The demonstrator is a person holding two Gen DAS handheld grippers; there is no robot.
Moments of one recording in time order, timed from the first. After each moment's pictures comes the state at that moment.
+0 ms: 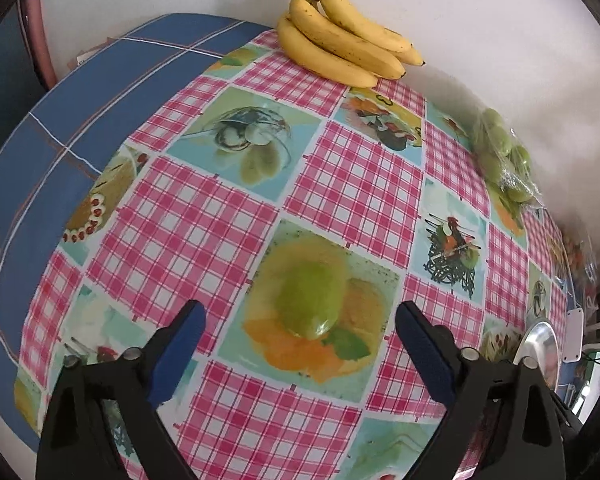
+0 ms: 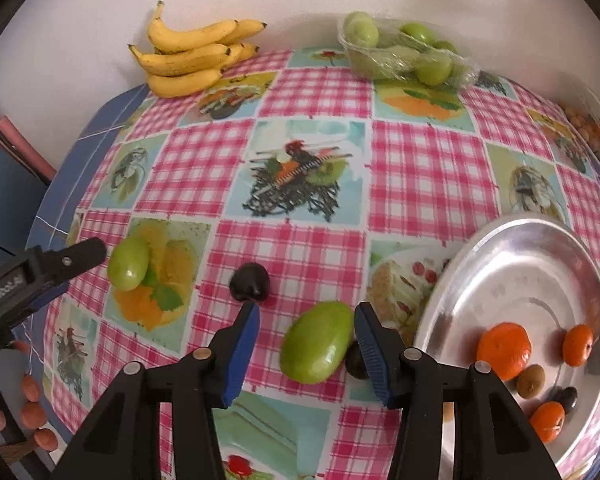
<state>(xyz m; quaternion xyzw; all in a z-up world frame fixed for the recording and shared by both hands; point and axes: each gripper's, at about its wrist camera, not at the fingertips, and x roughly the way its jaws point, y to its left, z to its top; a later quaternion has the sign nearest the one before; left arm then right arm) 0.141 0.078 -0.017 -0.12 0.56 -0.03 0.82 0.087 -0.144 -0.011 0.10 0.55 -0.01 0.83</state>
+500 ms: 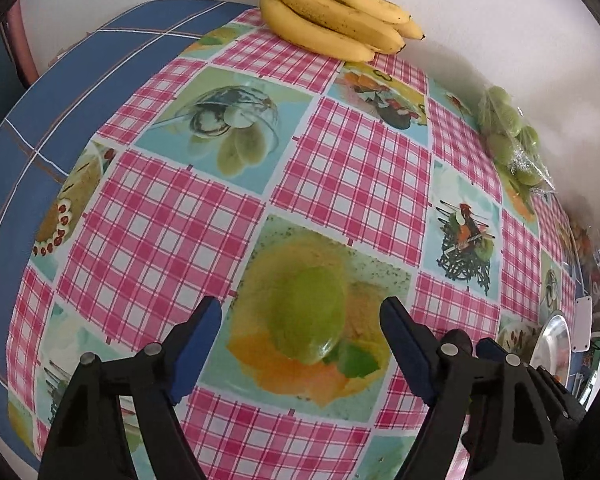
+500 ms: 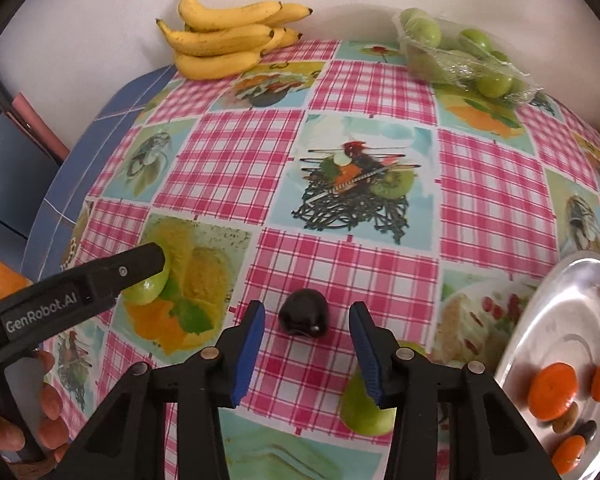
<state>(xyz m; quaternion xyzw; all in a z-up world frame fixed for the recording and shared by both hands) 0.162 0.069 -0.044 -0.10 0.58 -0.05 0.80 0.117 -0.109 -0.034 0.08 0.56 0.02 0.82</state>
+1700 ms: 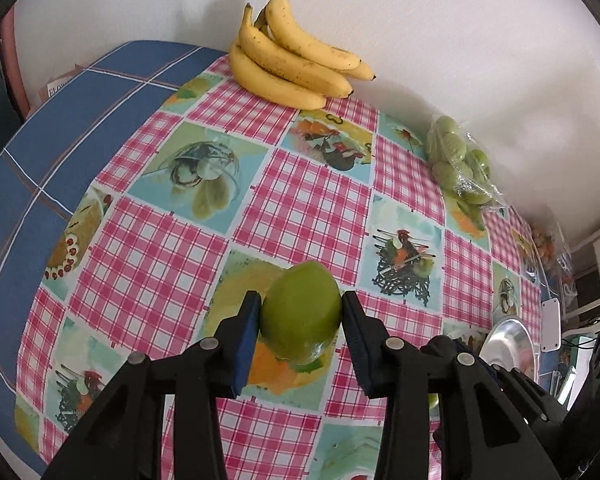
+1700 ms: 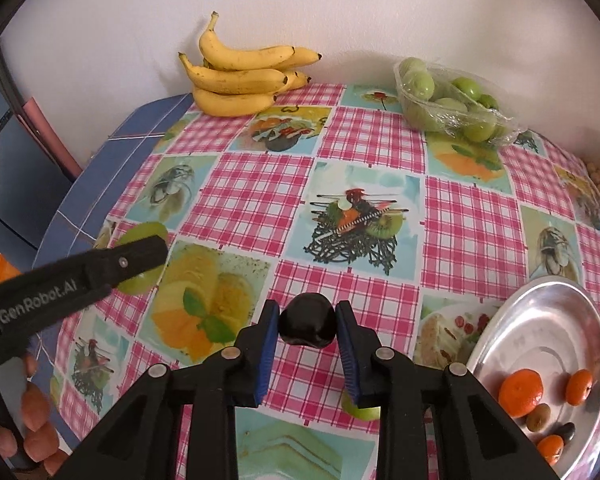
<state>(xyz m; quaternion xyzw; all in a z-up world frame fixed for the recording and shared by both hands) 0.145 0.058 0.013 -0.11 0.53 -0.09 0.83 0.102 -0.107 0.013 0.07 0.52 0.02 0.85</state>
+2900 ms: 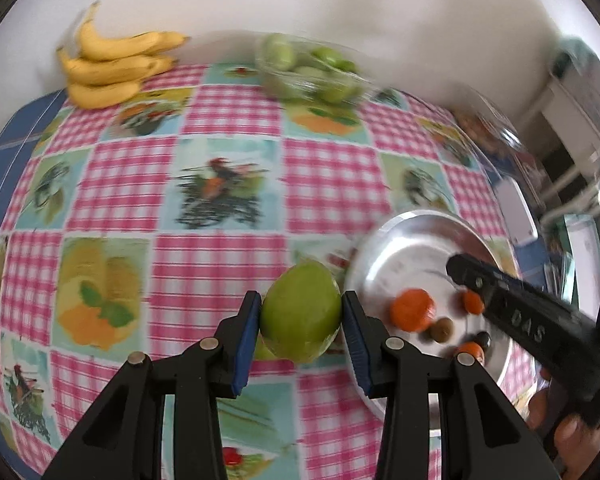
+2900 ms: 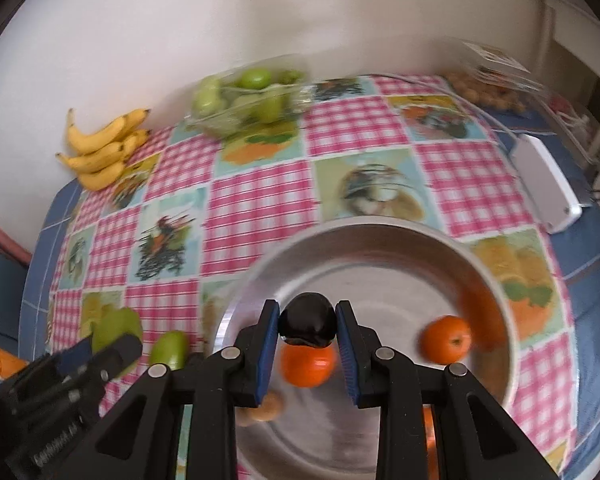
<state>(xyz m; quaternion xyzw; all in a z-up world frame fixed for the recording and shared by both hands) 0.072 -0.118 0.015 0.03 0.54 -0.22 0.81 0.034 -0.292 0.021 0.18 0.50 -0.13 0.83</state>
